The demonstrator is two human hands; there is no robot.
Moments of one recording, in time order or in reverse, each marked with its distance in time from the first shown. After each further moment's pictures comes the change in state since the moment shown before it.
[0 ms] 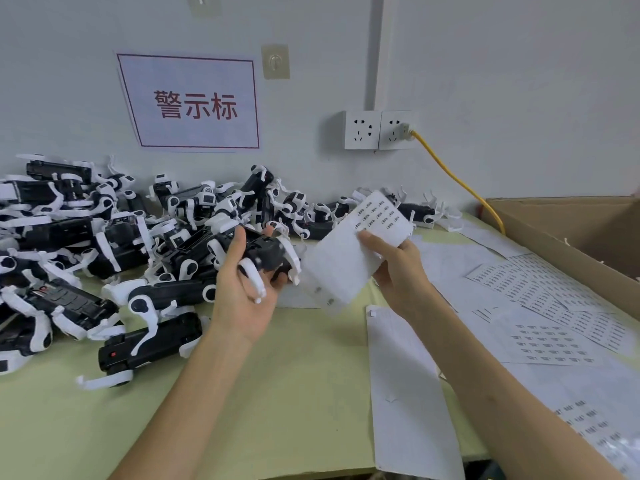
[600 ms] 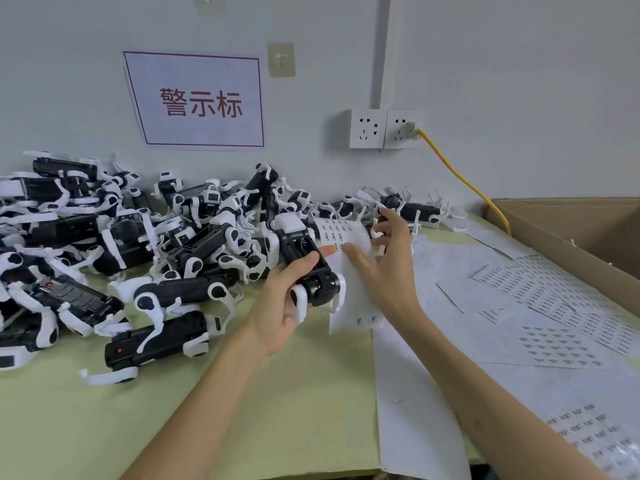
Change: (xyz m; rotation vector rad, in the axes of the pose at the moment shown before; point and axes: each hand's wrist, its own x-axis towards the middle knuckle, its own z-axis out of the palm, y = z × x) left_hand -0.016 -0.012 0.018 0.228 -0.124 -0.248; right_hand -0.010 0.021 0.012 -0.758 0.123 -0.502
